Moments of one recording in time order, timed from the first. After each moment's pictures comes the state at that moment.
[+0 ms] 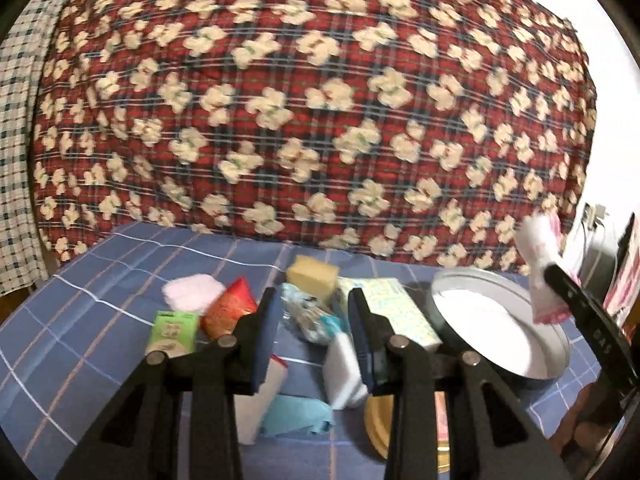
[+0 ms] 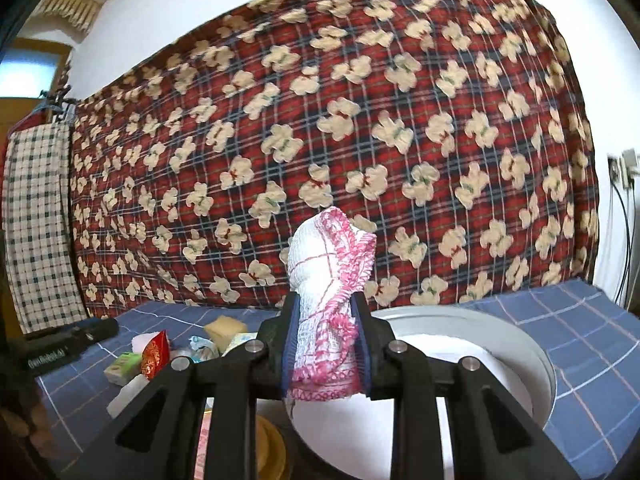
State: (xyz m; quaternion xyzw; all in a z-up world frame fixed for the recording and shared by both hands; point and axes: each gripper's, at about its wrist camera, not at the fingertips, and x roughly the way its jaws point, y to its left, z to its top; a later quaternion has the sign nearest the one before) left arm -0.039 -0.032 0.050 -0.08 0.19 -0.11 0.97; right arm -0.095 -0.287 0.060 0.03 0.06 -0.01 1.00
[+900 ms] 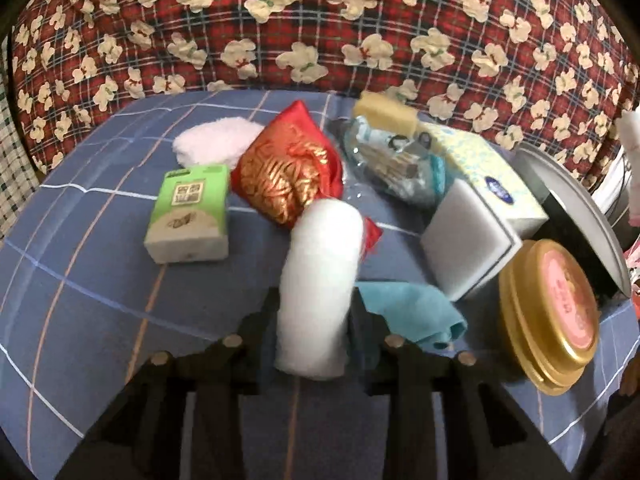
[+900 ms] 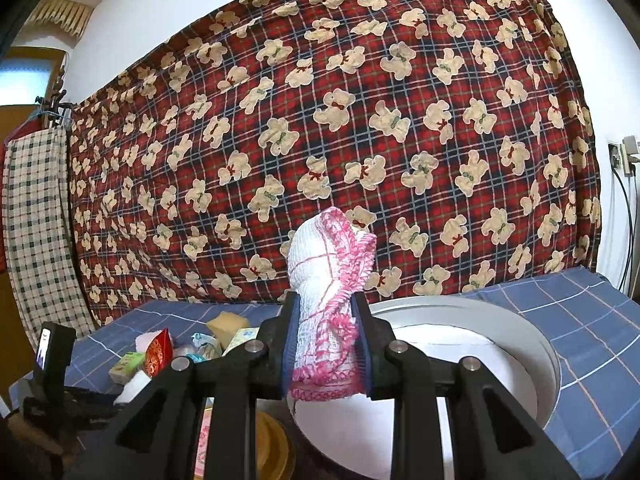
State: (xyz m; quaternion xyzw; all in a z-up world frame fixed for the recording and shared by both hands) left arm 0.009 -0.009 -0.045 -0.04 0.41 -0.10 0.90; right arm -0.092 -0.297 0.057 0.04 0.08 0.00 1.00
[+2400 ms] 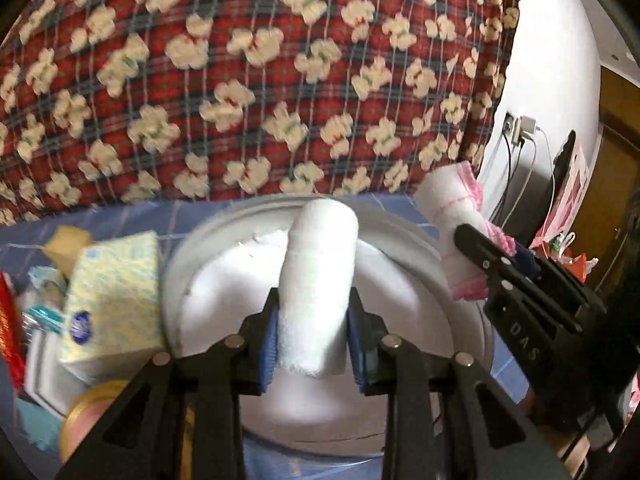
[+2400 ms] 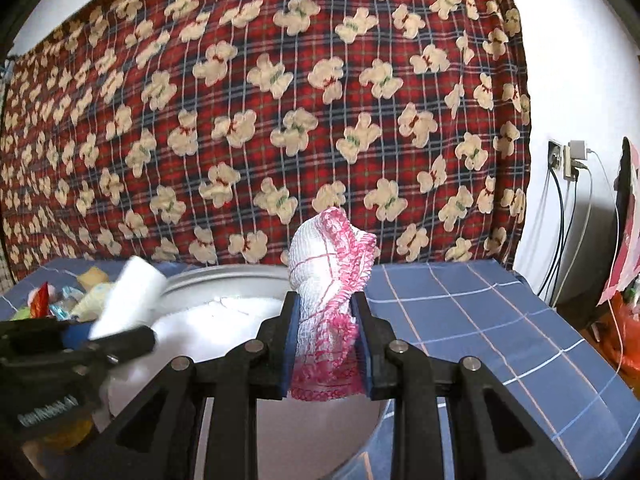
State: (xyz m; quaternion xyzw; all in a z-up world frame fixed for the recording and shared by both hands) left arm -0.010 -0.268 0.019 -0.01 0.29 -0.29 0.91; right arm -0.081 -0.414 0.042 0.00 0.14 -0.14 0.98
